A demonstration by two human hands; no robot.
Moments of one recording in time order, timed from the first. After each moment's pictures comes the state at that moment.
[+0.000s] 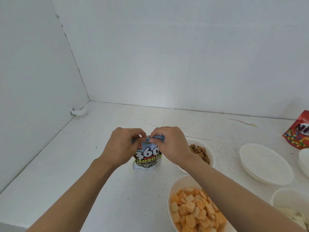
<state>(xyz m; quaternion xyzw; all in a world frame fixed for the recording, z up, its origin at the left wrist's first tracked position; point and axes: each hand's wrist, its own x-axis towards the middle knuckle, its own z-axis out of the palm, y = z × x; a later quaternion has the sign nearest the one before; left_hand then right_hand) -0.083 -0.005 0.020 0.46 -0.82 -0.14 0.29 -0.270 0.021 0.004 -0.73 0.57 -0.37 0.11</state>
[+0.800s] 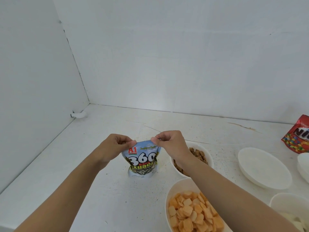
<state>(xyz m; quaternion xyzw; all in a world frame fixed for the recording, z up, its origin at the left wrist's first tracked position) -0.054 -0.026 0.007 0.49 -0.67 -0.50 0.25 -0.279 0.011 -0.008 -0.51 0.60 -0.48 0.39</state>
